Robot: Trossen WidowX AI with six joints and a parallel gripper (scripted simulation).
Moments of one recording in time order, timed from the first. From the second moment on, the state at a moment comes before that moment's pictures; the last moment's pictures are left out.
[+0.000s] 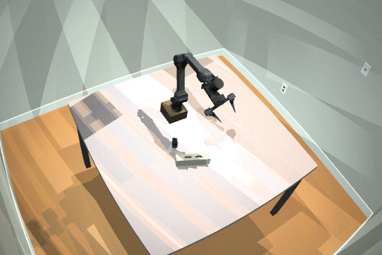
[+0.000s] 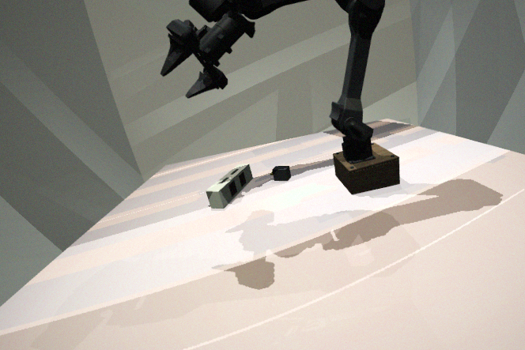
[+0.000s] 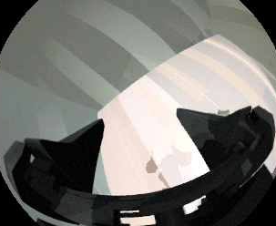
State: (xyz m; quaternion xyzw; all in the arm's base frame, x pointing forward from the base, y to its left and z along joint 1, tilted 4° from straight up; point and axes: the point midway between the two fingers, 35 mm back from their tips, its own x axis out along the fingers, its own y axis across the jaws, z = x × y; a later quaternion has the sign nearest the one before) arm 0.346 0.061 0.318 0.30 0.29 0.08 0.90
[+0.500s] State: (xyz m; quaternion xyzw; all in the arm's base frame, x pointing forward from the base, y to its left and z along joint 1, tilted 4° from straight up) arm 0.349 -0.015 0.214 0.23 0.41 -0.04 0.88
